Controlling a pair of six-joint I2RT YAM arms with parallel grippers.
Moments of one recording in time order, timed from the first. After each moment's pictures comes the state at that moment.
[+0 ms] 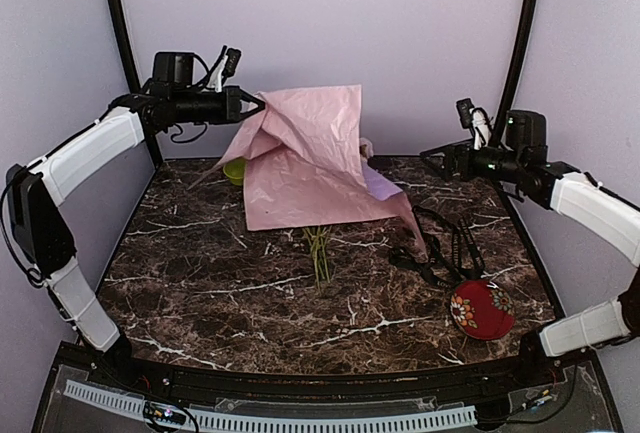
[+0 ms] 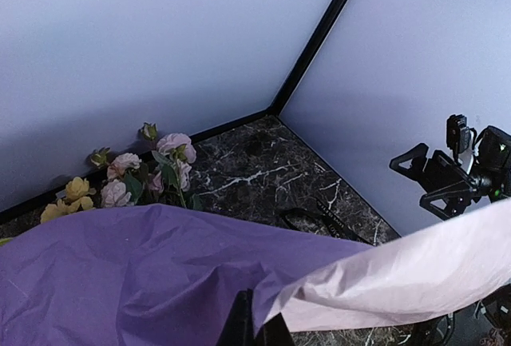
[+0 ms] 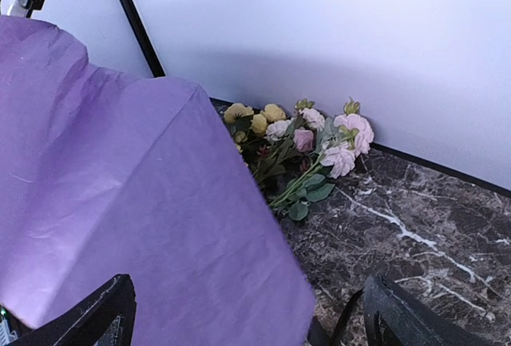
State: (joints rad) left arm -0.37 1.68 1.67 -0.34 0.56 -0.24; right arm 0.24 1.25 1.00 -0.08 -0.52 0.06
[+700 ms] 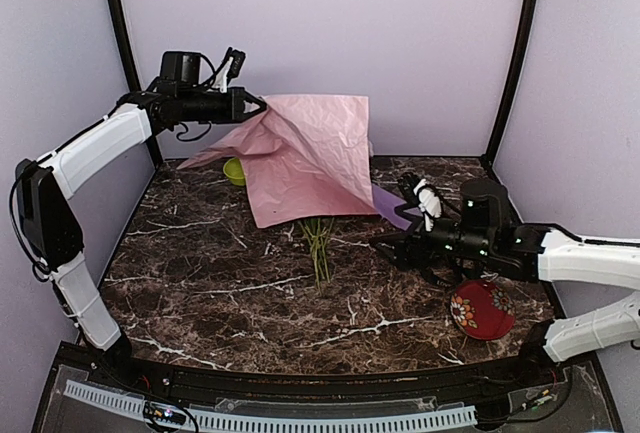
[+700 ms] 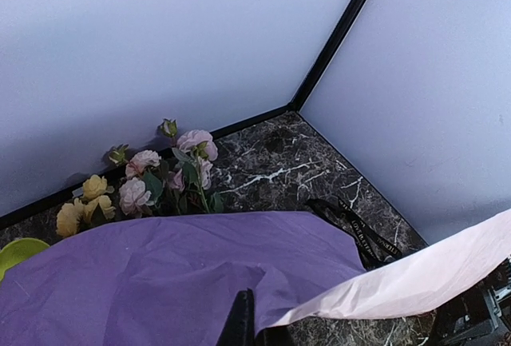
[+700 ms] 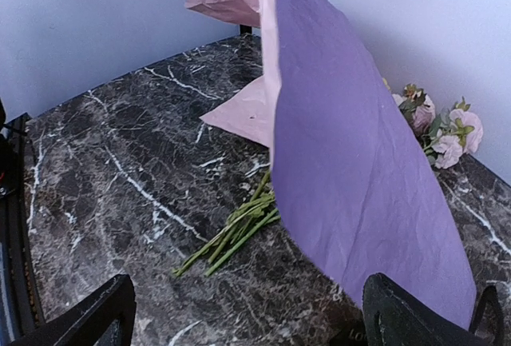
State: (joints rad) left arm -0.37 1.74 1.74 -0.37 0.51 -0.21; right arm 0.79 1.09 0.62 0.12 -0.16 -0.02
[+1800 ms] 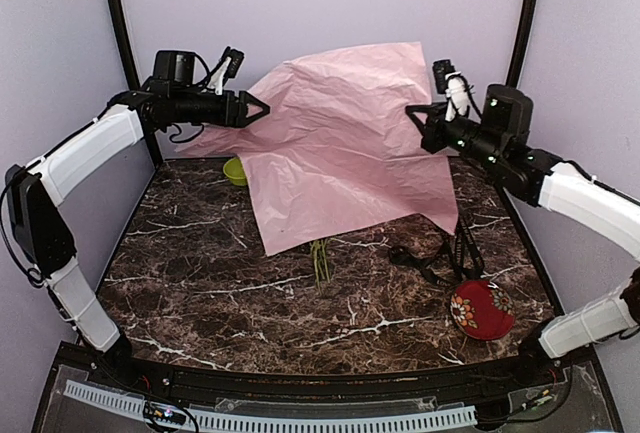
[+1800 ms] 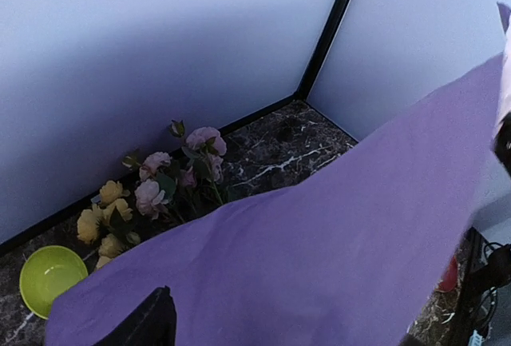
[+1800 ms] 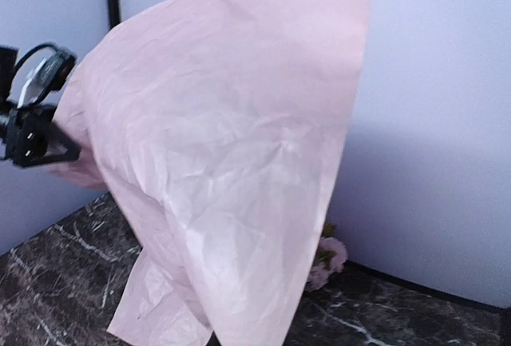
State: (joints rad) left arm -0.38 1.68 1.70 -0.41 0.49 -0.08; right arm 0.56 1.29 1.11 0.13 -0.12 0.00
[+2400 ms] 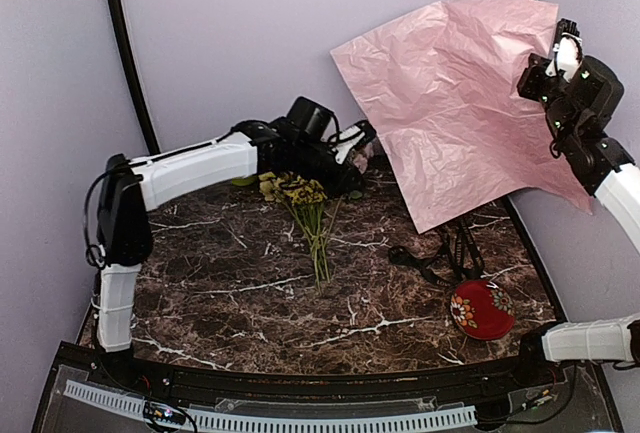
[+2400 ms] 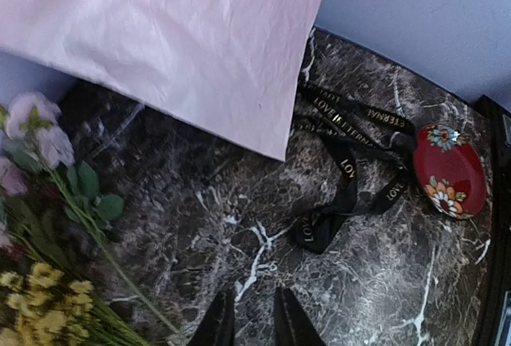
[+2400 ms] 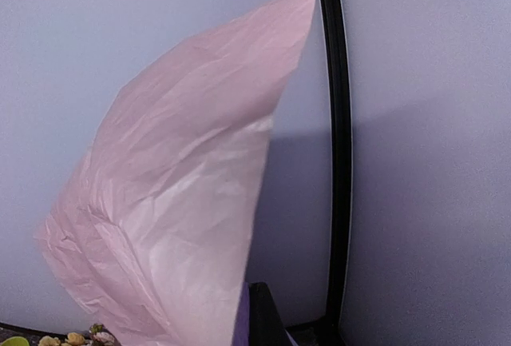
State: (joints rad) left arm -0.81 2.08 1.97 -0.52 0.27 0.10; right arm 0.24 1.07 1.24 0.07 0.34 0.00
